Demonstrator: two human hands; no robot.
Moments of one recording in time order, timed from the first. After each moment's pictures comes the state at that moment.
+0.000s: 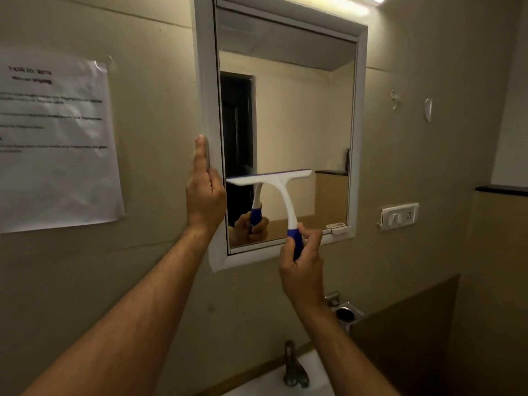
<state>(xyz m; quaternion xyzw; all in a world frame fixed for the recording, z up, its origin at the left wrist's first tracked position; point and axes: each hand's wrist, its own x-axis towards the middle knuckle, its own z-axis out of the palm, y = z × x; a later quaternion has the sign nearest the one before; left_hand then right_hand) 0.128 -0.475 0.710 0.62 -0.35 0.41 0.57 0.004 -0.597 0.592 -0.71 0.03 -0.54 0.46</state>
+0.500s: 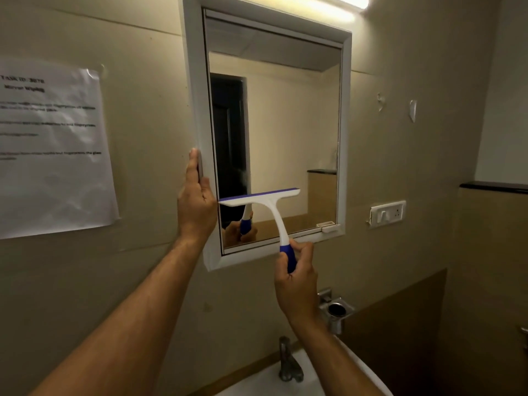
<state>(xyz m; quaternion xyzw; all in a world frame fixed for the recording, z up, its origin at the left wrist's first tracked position) 0.120 -0.466 0.700 0.65 -0.34 0.38 0.56 -0.017 -0.587 0.575 -0.71 0.06 -0.51 0.49</state>
